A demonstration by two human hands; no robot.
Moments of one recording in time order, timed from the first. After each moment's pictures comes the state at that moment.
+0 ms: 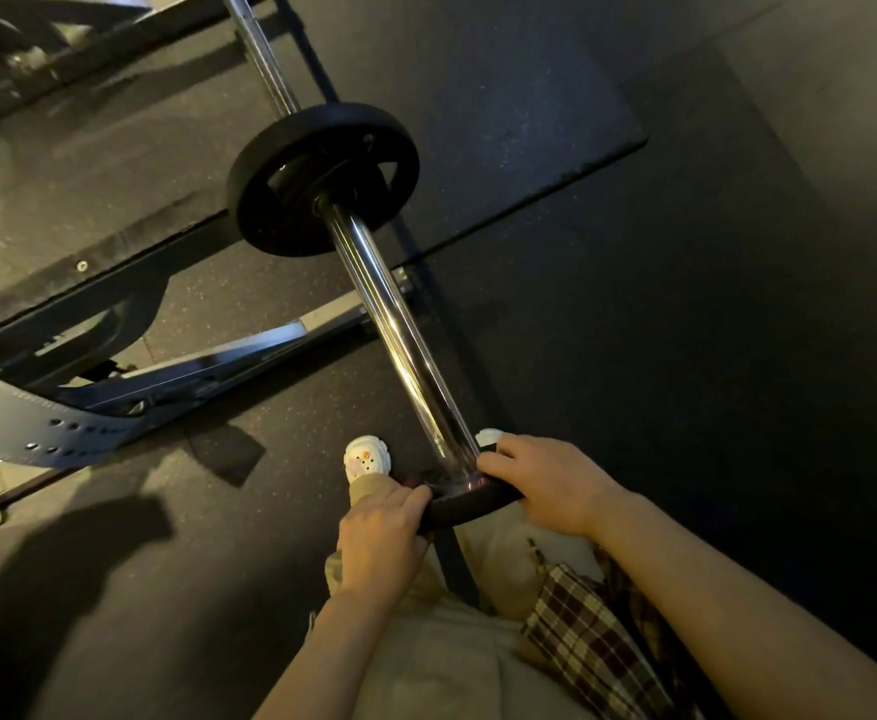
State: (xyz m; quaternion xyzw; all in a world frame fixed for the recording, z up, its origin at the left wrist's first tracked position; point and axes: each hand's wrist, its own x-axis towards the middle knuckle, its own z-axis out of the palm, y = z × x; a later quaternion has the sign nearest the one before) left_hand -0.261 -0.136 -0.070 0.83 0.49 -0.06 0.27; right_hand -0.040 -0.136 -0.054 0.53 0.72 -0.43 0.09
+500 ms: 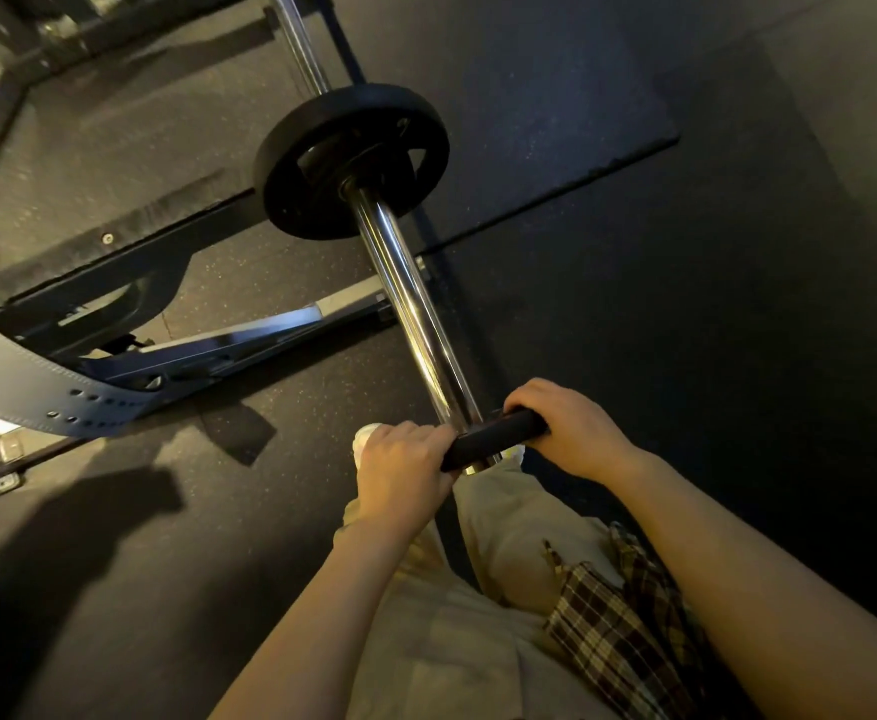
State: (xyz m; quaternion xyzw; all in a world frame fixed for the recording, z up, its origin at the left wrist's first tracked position) left_hand -0.233 -0.086 -0.056 0.85 0.48 -0.02 0.21; right_hand -0.021 -0.103 -0.073 0.64 0.61 -0.46 -0.02
